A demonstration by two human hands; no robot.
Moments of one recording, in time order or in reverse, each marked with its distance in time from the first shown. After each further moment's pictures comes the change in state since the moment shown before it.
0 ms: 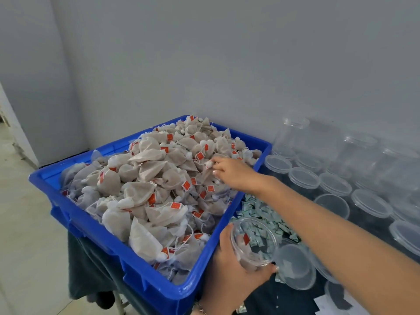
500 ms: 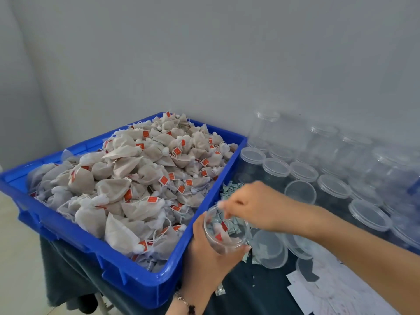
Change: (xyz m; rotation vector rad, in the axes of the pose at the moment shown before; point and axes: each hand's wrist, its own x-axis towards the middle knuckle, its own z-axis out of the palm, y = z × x) left_hand -0.002 0.000 -0.002 0.001 0.044 -0.031; right_hand -0.147 -0.016 -0.032 0.059 -0.100 0.066
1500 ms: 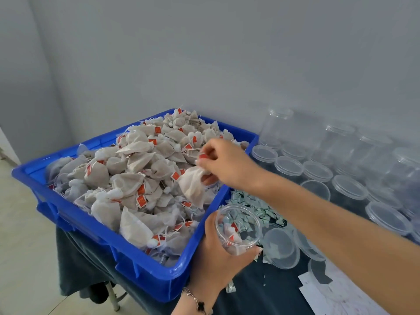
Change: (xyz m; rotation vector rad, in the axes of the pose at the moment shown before) left_hand -0.001 -0.003 -0.005 -0.063 -0.053 0.004; right_hand 0.065 -0.048 -0.007 0.540 0.210 -0.067
